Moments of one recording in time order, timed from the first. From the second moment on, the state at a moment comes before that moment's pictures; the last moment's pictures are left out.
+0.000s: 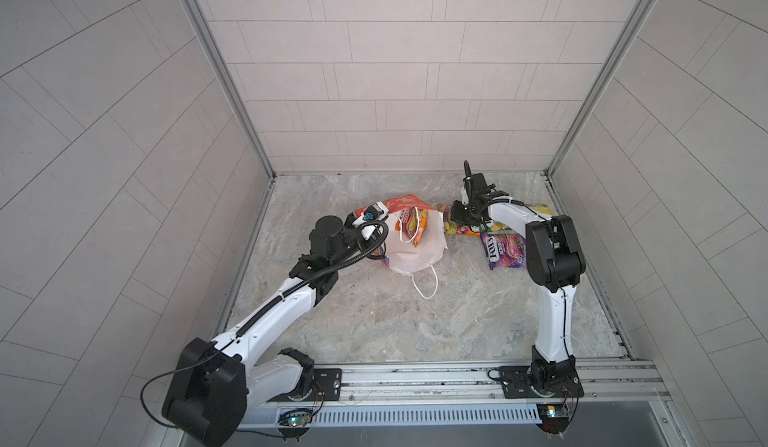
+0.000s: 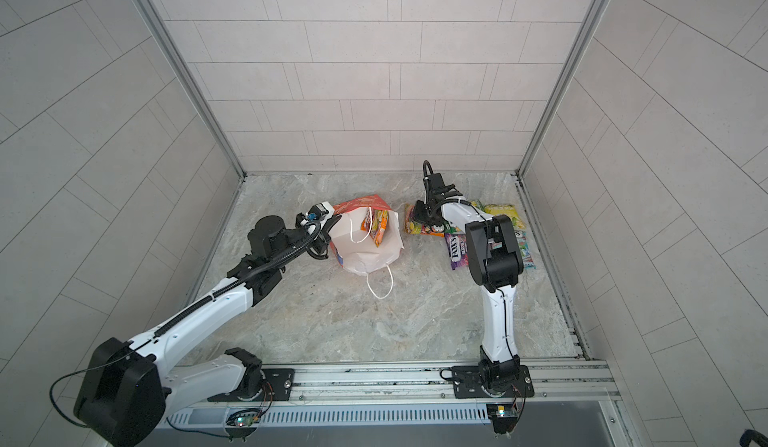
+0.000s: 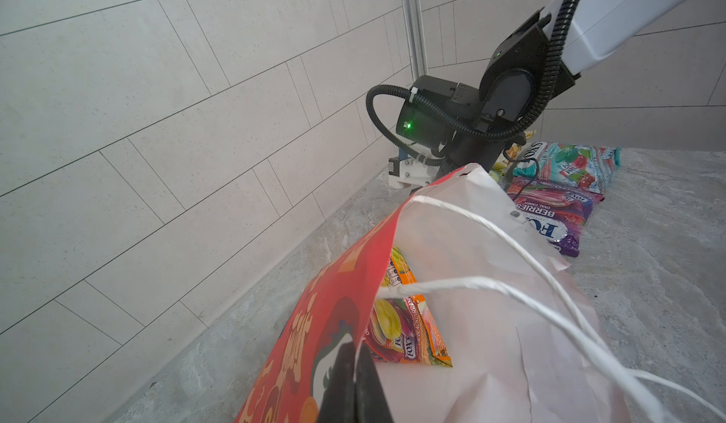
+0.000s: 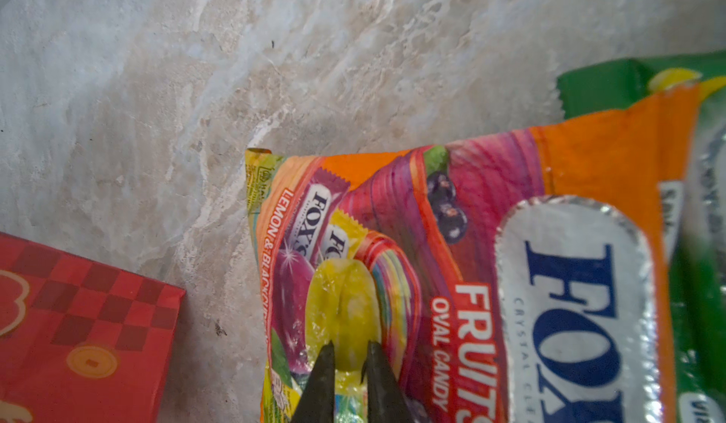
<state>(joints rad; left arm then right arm) -0.42 1.14 0.70 0.31 0.31 0.37 0.20 2.10 1.57 -0.50 -0.17 0.48</state>
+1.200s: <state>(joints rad) -0.49 1.21 0.82 0.21 0.28 0.25 0.78 1.32 0.75 0.19 0.13 0.44</state>
